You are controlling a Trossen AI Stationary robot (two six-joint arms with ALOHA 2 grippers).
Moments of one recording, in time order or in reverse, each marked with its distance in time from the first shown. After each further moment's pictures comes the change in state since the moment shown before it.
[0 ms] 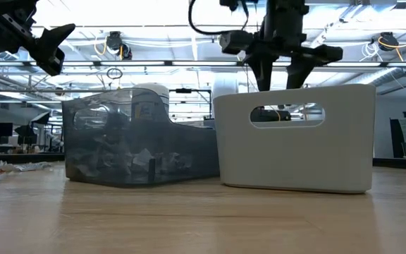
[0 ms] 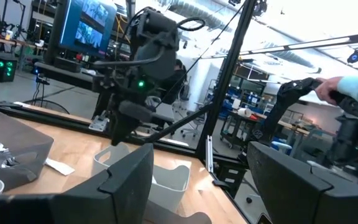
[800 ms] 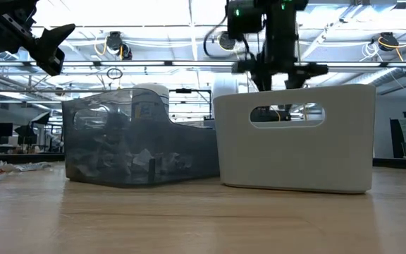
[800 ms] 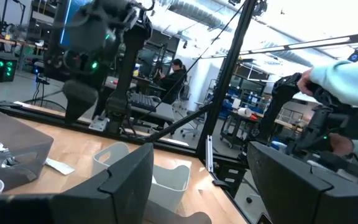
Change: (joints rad) left arm 0.000 0.000 0.000 0.000 0.000 0.000; right arm -0.281 -0.058 -0.051 -0.020 0.021 -0.226
